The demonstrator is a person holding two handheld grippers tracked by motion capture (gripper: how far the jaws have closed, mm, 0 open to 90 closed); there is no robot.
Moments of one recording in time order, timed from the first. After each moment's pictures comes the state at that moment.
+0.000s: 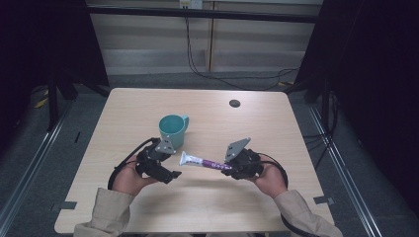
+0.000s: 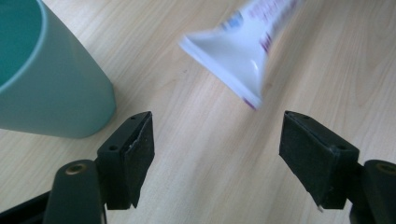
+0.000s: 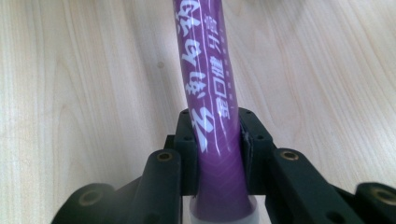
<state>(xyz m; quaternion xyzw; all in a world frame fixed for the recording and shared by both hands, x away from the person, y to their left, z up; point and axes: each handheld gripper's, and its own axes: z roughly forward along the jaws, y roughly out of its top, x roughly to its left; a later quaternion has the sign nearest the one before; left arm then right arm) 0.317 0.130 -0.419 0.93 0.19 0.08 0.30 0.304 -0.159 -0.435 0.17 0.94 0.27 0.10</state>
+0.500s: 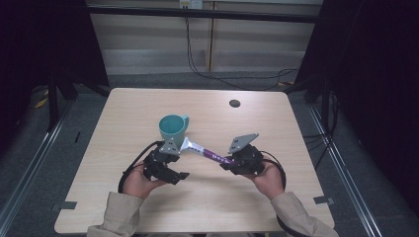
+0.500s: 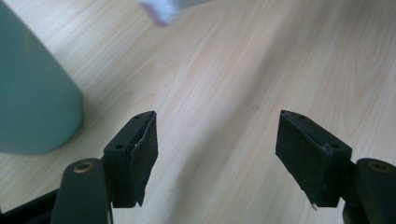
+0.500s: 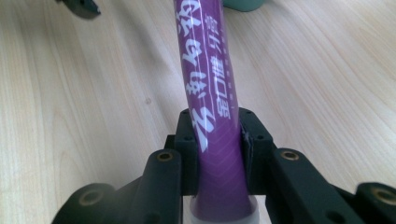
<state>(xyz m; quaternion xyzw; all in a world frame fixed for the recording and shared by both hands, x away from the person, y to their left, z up) 0.318 0.115 -0.437 0.92 0.21 0.05 0.34 0.306 -0.163 -0.428 0.23 0.91 0.33 0.11</state>
